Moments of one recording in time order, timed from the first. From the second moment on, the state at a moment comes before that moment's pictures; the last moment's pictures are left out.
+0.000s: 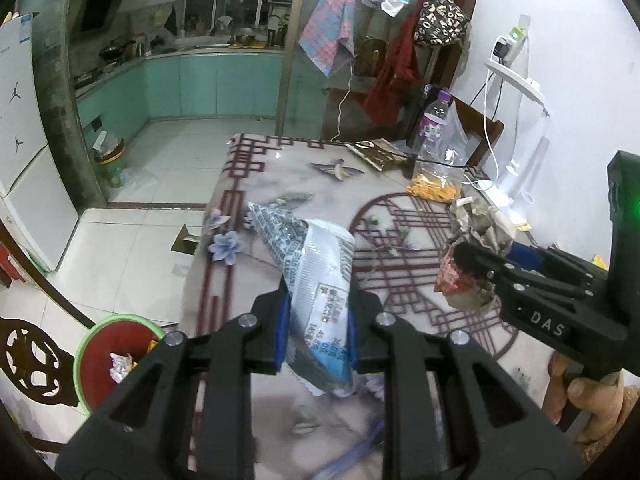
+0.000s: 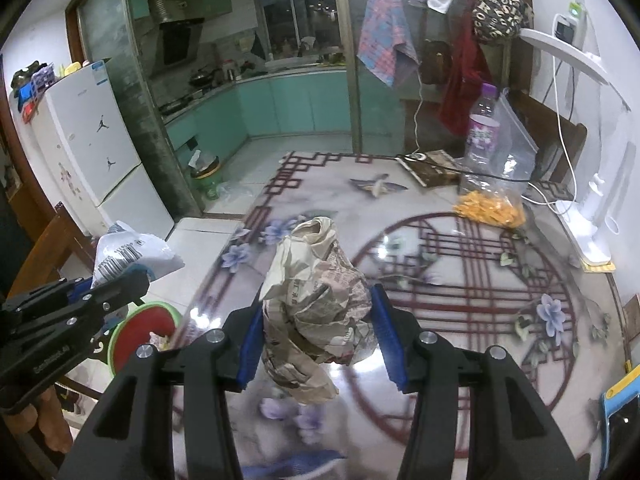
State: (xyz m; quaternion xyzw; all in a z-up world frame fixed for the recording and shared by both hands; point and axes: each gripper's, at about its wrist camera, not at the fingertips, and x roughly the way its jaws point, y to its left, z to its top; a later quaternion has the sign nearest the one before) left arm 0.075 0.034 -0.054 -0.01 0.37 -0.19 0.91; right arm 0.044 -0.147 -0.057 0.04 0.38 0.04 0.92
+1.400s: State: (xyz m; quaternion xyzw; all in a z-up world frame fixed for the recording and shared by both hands) left arm 0.105 0.256 -0.077 -0.05 0.39 -0.11 0.91; right arm 0.067 0.081 -0.075 -0.01 0.41 0.10 0.91
